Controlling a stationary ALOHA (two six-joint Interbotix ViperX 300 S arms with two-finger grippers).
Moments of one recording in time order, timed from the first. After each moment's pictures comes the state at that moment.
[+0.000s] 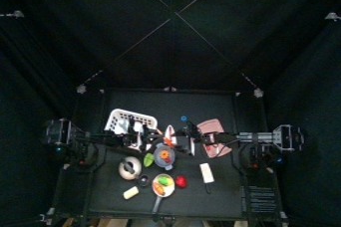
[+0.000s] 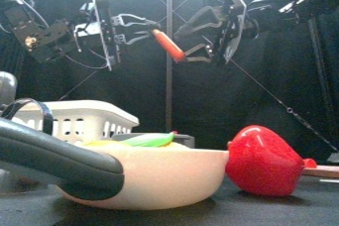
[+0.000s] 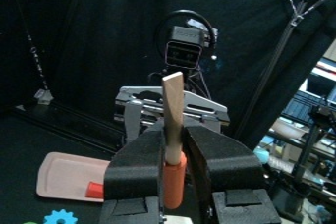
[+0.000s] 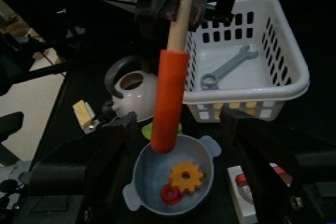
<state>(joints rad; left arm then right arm) 0.09 -0.10 0.96 -0.05 -1.24 -0.40 -0.18 -0.23 0.77 -0.58 -0.36 0.73</state>
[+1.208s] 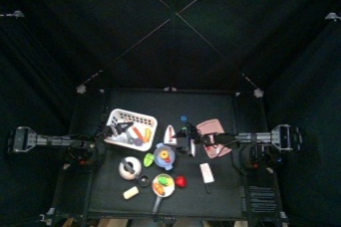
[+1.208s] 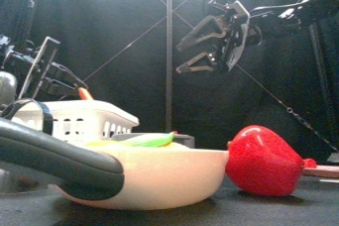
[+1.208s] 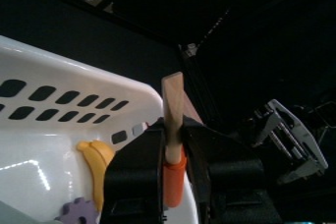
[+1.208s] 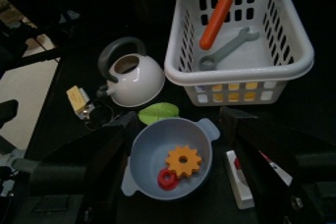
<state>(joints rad) 0.20 -0.66 1.37 -0.77 -0.68 -0.39 -0.18 -0.21 0.79 -0.58 -0.36 0.73</state>
